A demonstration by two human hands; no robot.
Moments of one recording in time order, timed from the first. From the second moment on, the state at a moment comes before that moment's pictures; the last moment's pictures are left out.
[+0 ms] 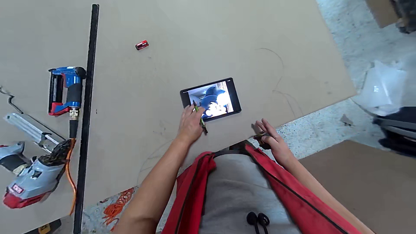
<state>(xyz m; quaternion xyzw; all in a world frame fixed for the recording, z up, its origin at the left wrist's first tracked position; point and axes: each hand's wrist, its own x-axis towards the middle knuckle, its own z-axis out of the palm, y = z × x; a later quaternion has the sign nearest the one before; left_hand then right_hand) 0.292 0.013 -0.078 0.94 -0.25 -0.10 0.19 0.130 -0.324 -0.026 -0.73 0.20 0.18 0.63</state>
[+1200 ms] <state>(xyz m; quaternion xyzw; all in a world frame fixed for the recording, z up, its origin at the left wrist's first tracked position) 0.297 0.012 -0.077 0.95 -0.24 -0.08 0.19 0.047 -0.370 -0.017 -0.73 0.27 0.18 0.60</state>
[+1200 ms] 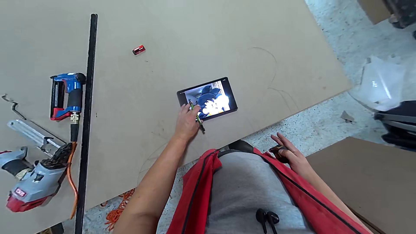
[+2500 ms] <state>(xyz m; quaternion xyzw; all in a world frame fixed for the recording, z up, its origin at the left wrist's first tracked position) 0.237 -0.039 -0.006 0.85 0.18 -0.14 0.47 0.288 -0.406 -0.063 -0.88 -0.27 0.17 0.36</state>
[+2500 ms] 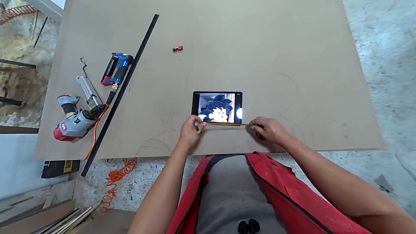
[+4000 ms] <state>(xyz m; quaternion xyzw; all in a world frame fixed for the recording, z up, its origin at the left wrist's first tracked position) 0.115 0.026 -0.148 0.96 0.22 0.10 0.16 0.307 -0.364 -0.097 -0.93 -0.27 0.08 0.24</state>
